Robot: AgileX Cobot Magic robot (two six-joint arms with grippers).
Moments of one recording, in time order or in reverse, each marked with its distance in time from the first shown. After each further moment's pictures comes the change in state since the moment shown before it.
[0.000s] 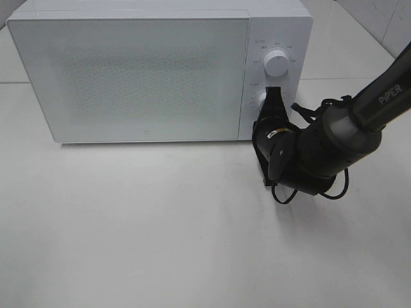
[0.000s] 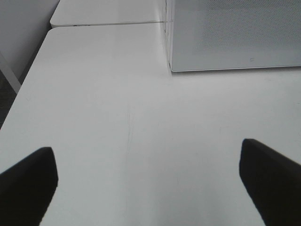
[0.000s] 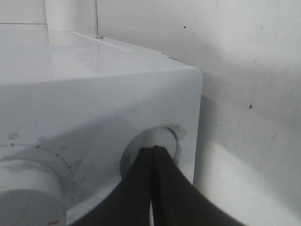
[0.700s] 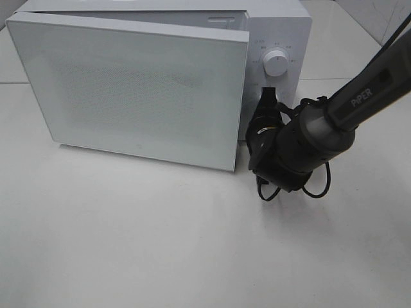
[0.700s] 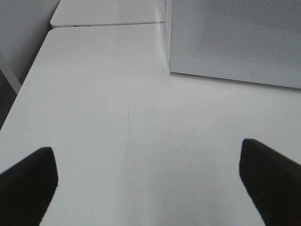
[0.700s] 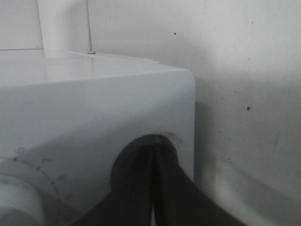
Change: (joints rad) left arm 0.000 0.000 0.000 0.000 0.000 0.000; right arm 0.025 0.065 -0.120 0.194 -0.014 -0.097
